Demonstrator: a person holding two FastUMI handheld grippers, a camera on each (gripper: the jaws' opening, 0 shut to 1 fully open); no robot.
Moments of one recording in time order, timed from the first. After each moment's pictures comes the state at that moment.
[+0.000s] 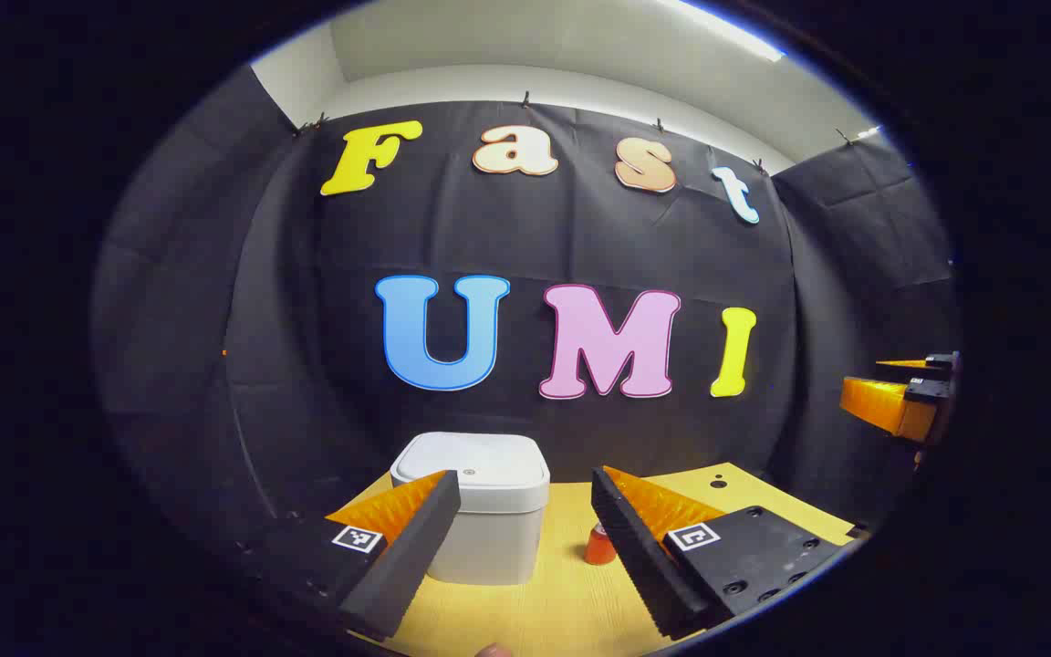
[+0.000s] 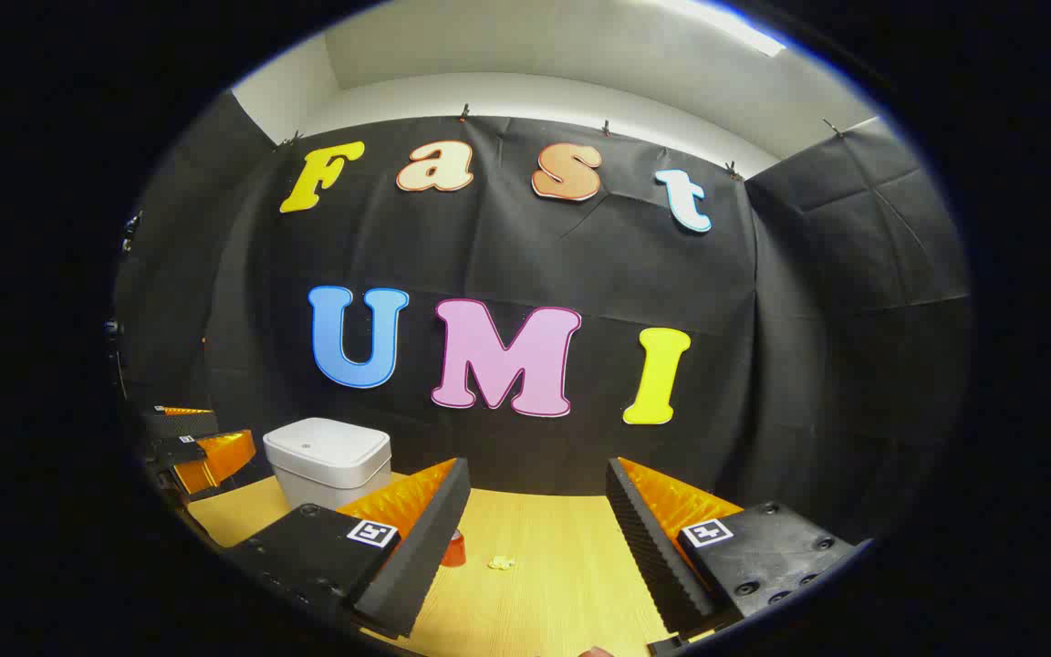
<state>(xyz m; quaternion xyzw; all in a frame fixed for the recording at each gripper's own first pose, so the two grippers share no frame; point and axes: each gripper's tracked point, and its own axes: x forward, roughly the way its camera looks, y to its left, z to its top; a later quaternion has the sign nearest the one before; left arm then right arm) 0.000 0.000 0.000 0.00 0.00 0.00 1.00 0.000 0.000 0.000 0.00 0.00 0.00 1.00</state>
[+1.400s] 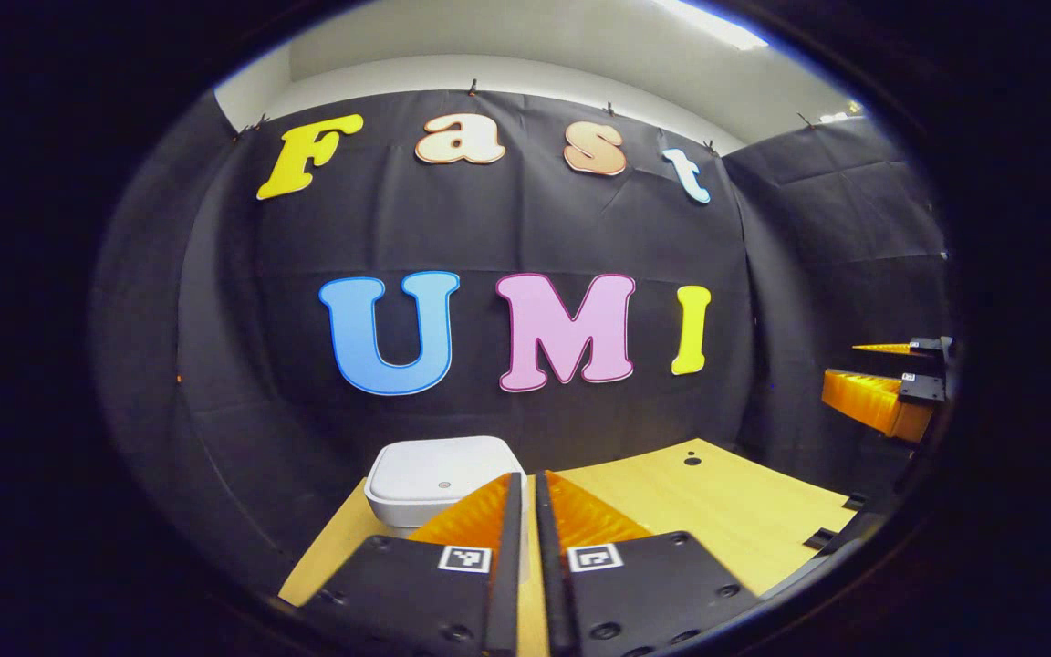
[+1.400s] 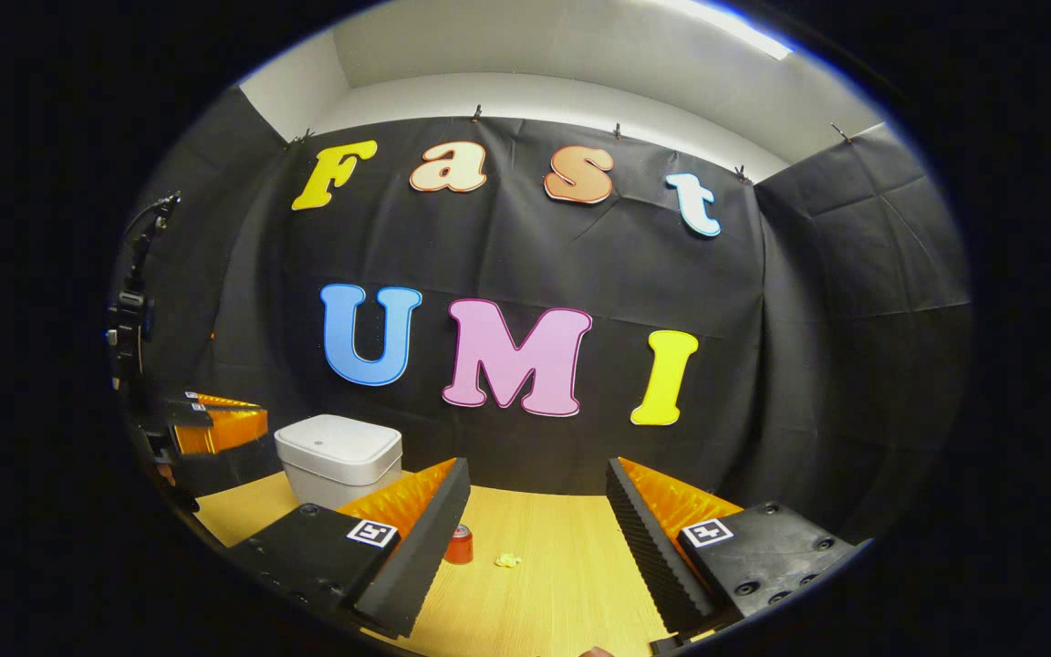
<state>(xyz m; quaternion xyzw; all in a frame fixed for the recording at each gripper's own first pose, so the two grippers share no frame) 0.025 -0.002 0.012 0.06 0.03 -0.08 0.99 -0.008 0.013 -0.001 -0.01 0.00 0.01 1.00</state>
